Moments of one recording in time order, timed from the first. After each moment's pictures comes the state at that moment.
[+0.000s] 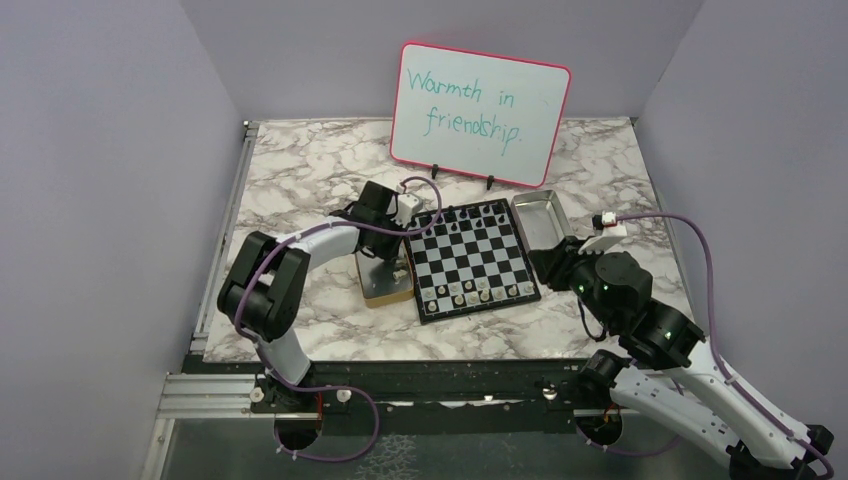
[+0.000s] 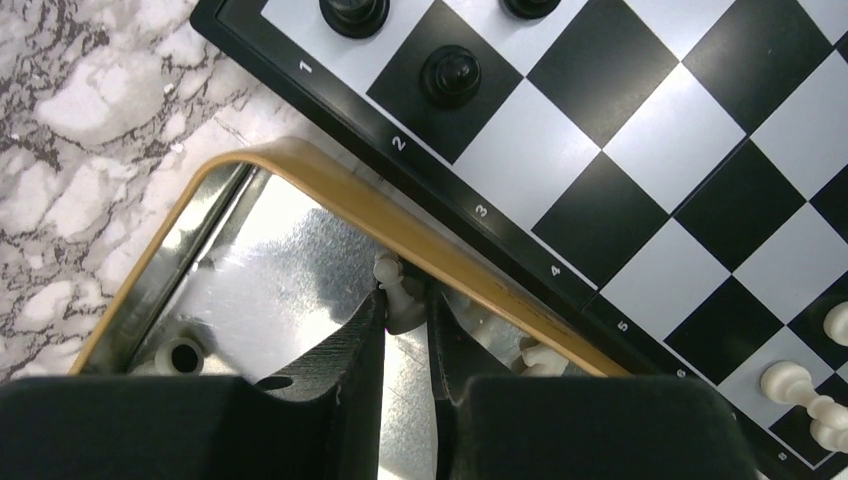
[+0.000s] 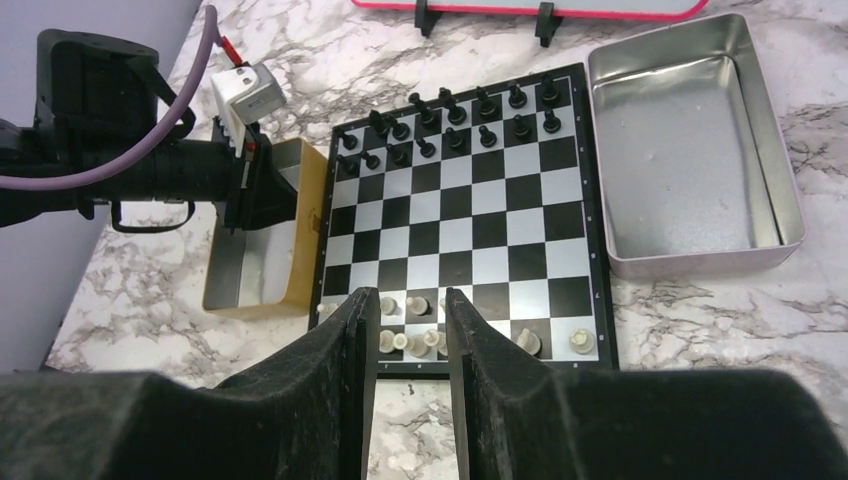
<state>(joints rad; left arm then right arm) -0.45 1.72 0.99 -0.25 0.20 0.16 0.79 0.54 0.72 -0.49 0.41 0.53</state>
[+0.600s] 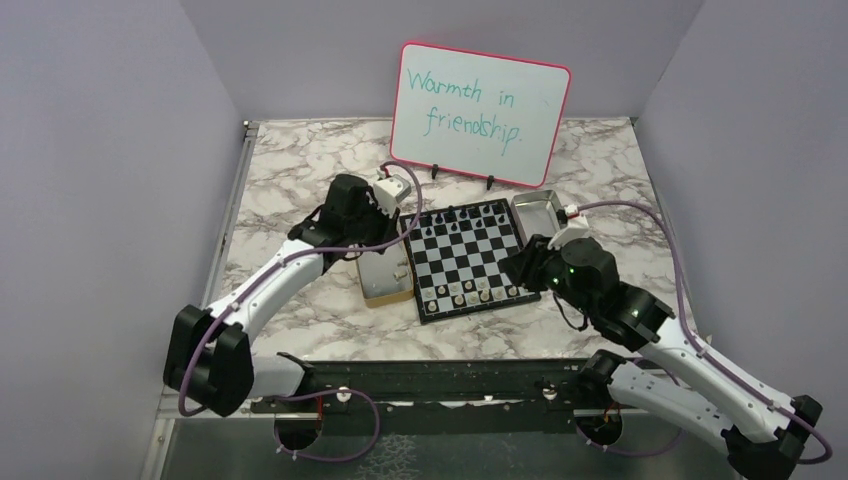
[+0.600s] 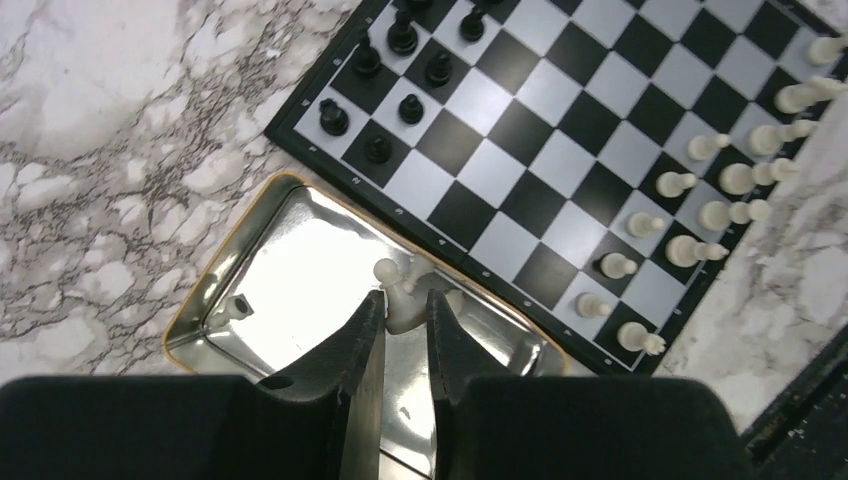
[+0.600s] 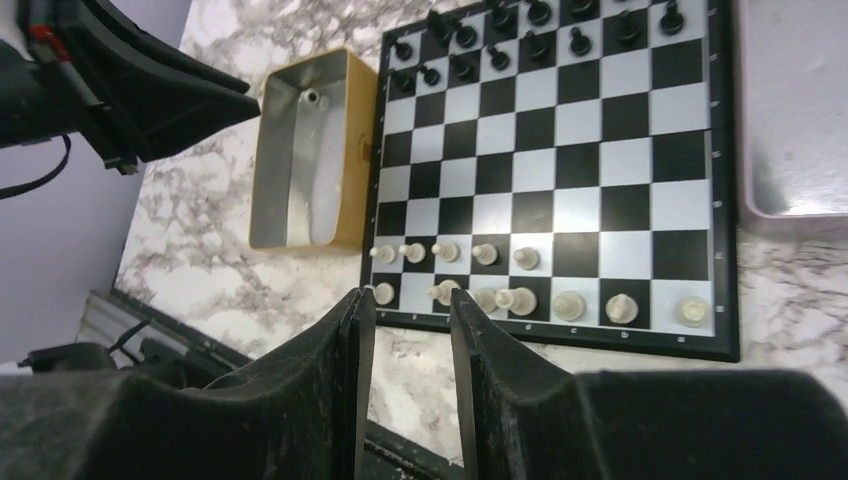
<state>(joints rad) -0.45 1.34 0.94 -0.31 0.26 0.13 0.79 0.68 0.71 -0.44 0.25 0.66</state>
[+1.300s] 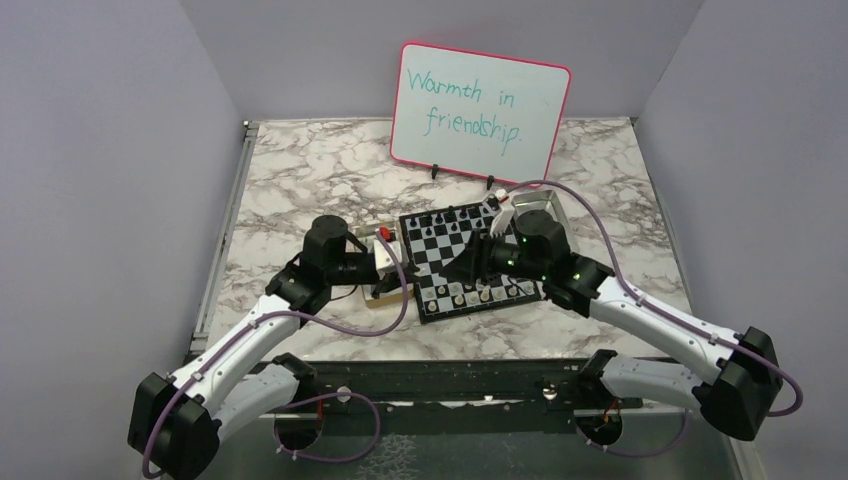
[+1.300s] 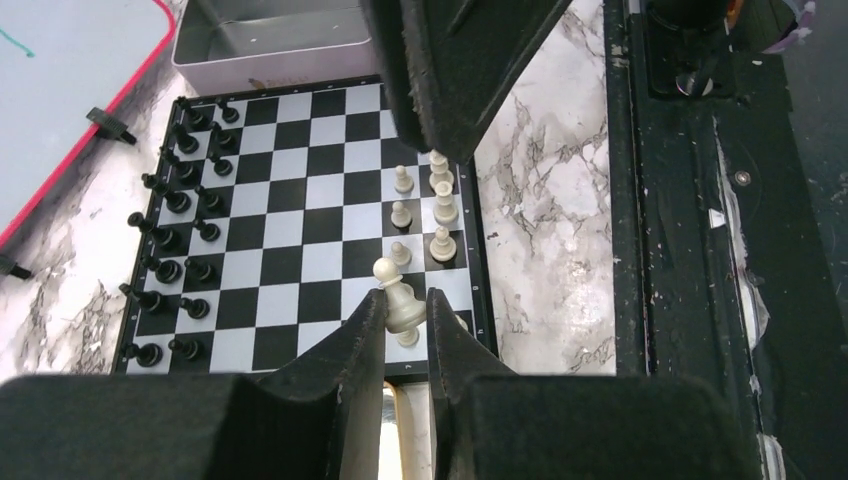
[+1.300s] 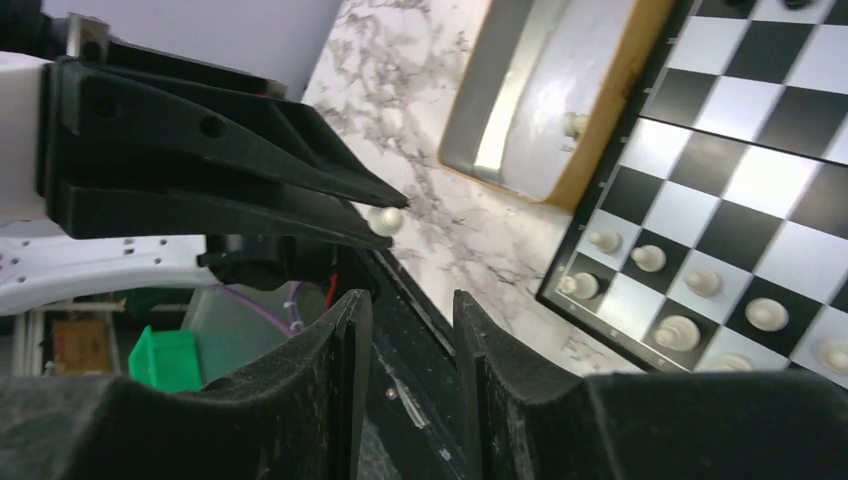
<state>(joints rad) -0.53 0.93 0.62 -0.07 0.83 0.41 0.79 1.06 0.77 -0.10 -0.29 0.68</state>
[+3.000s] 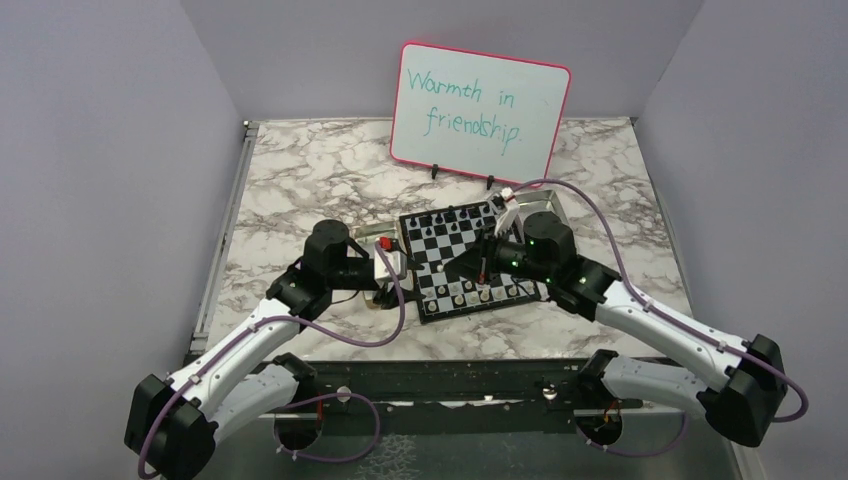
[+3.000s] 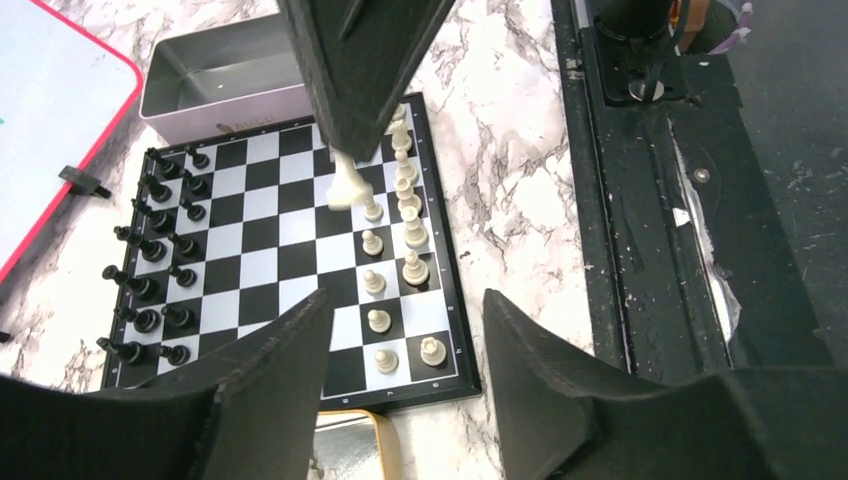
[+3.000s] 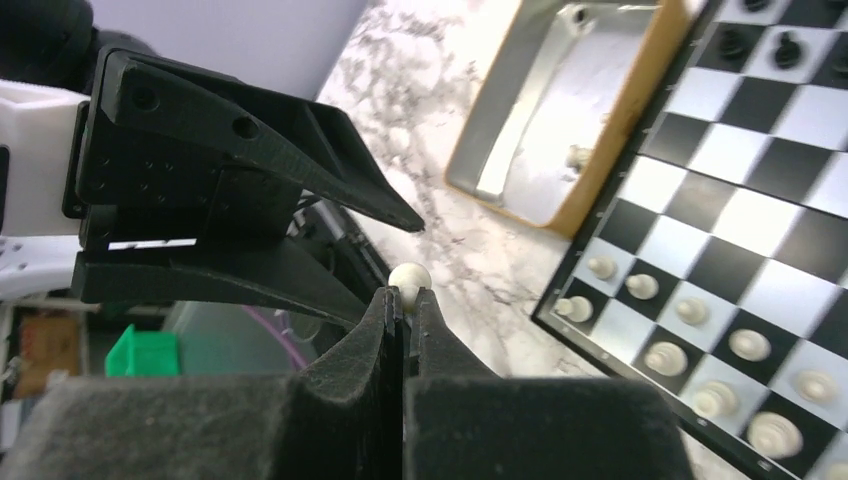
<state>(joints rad) -0.57 0.91 0.59 -0.03 0.92 0.44 0.79 1.07 0.77 0.00 -0.35 0.64</state>
